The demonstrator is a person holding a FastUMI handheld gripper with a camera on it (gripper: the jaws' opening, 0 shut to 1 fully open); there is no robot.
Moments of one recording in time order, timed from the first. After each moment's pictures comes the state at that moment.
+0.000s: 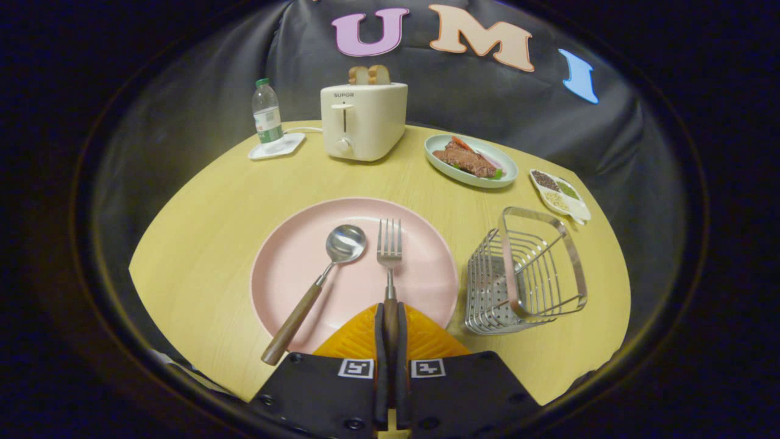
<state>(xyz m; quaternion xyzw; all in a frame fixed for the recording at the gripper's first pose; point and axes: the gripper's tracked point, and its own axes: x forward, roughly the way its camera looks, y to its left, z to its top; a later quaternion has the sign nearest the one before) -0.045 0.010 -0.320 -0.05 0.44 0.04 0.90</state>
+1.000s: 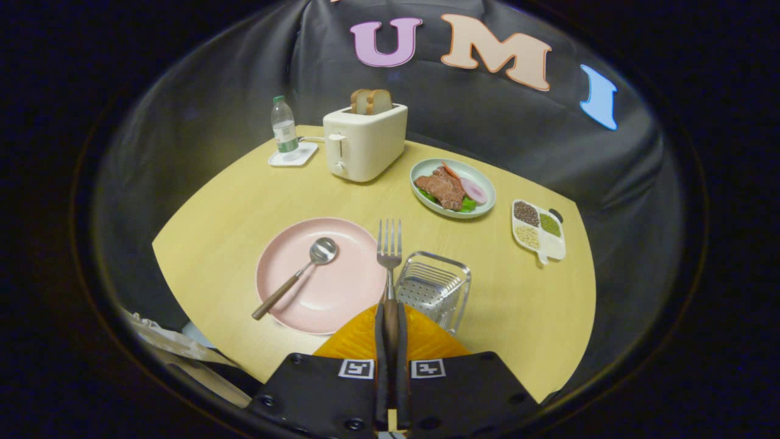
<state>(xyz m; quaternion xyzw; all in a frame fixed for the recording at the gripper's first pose) -0.041 -0.077 -0.243 -0.10 0.45 0.12 0.88</state>
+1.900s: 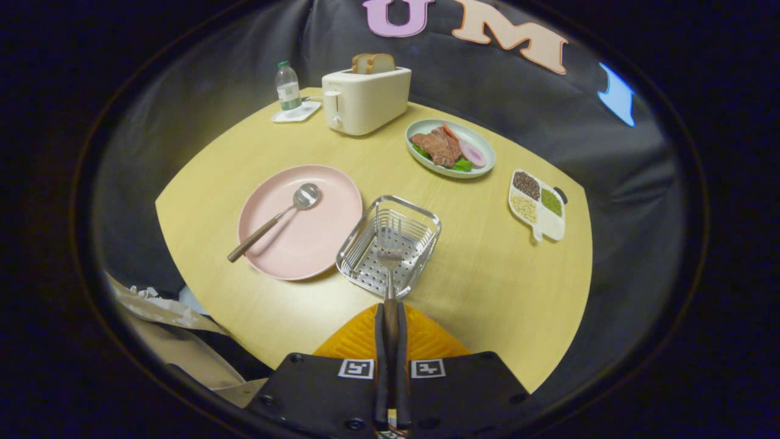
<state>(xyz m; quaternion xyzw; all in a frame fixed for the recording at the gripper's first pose) -0.068 -0.127 -0.264 -0.13 0.54 0.15 0.82</state>
